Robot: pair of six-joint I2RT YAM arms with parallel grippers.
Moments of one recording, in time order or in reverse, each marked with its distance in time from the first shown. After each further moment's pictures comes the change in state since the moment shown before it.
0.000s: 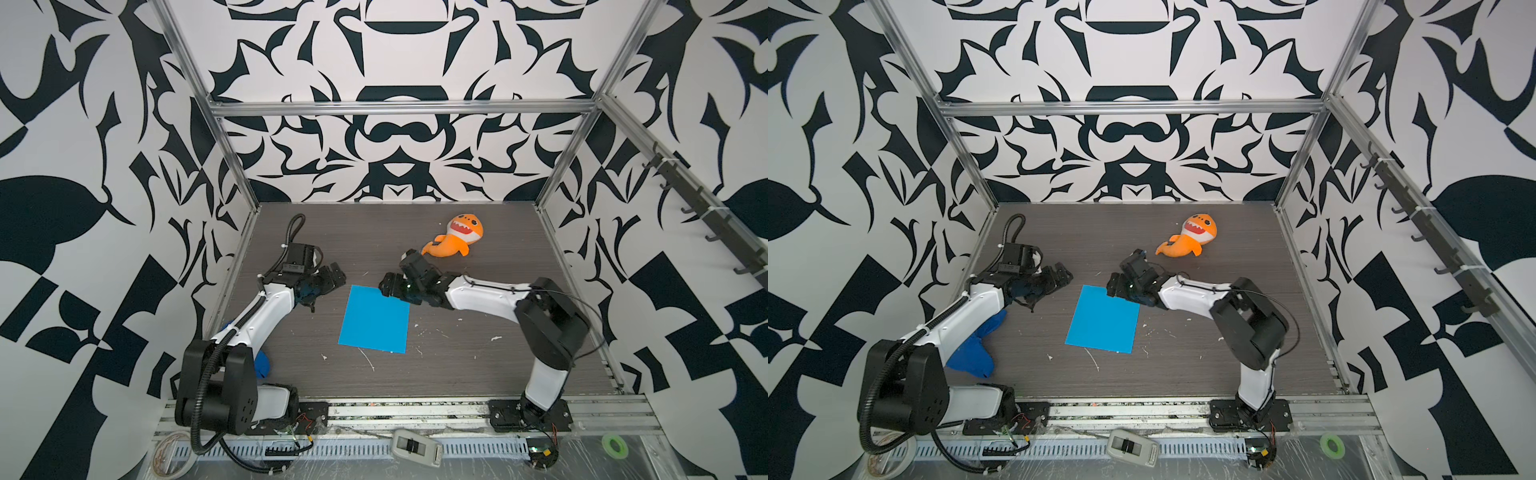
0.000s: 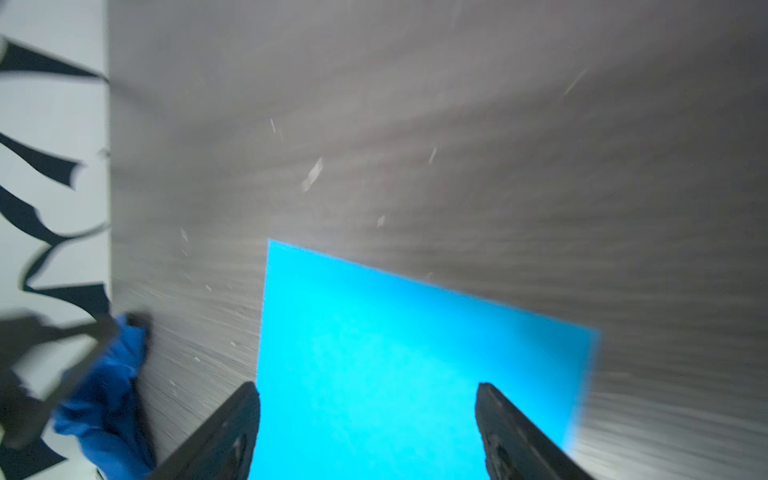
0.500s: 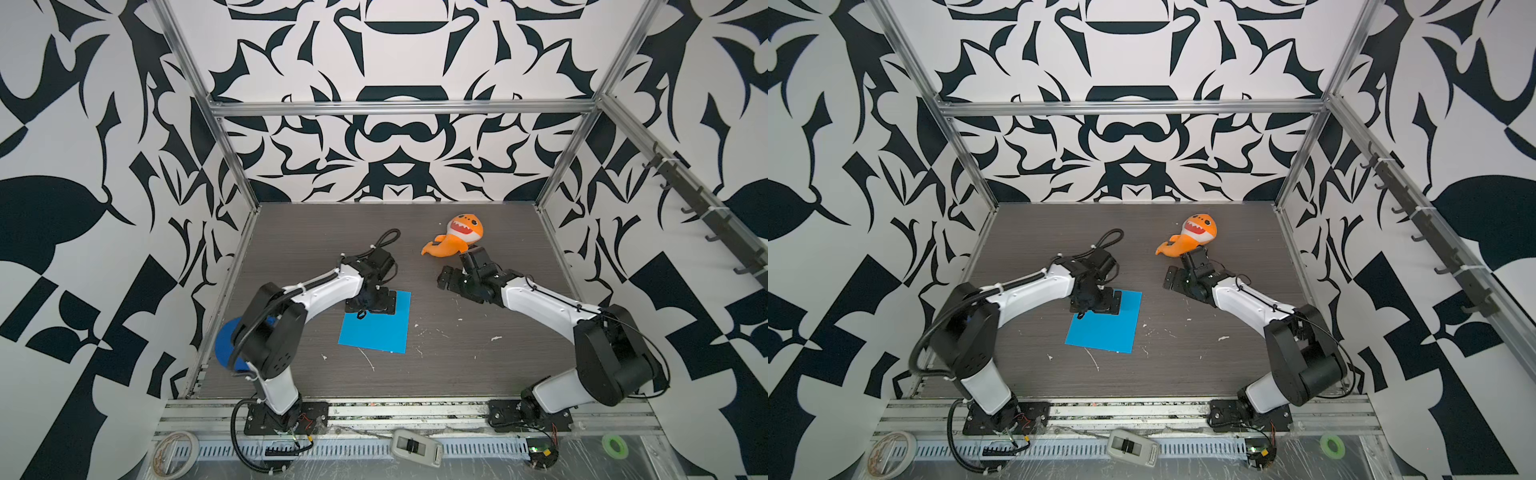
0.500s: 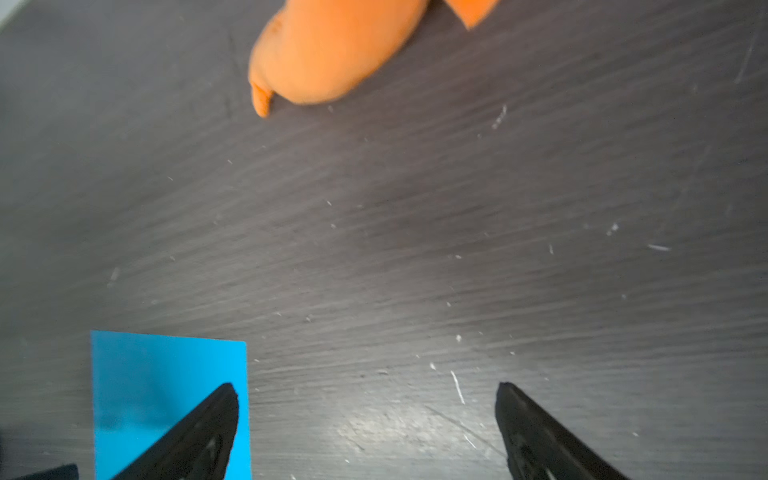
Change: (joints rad) left arm -0.477 0.436 0.355 -0.330 -0.192 0.053; right arm -0.302 -0.270 -0.233 -0.208 0.066 -0.184
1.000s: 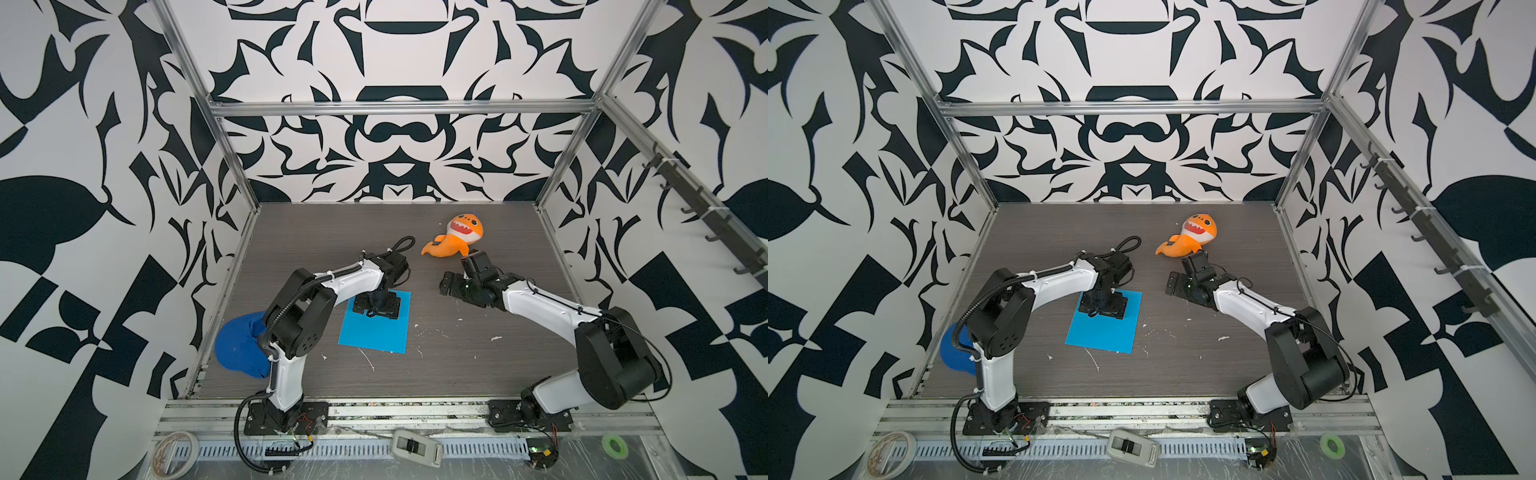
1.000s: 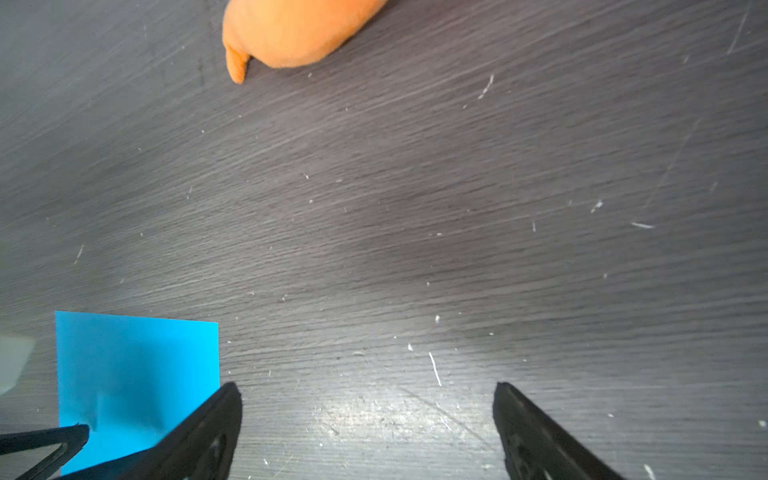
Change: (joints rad) left arm -0.036 0.176 0.128 -0.111 -0.054 0.034; right arm -0.005 -0.016 -0.039 0.001 -0.004 -0.027
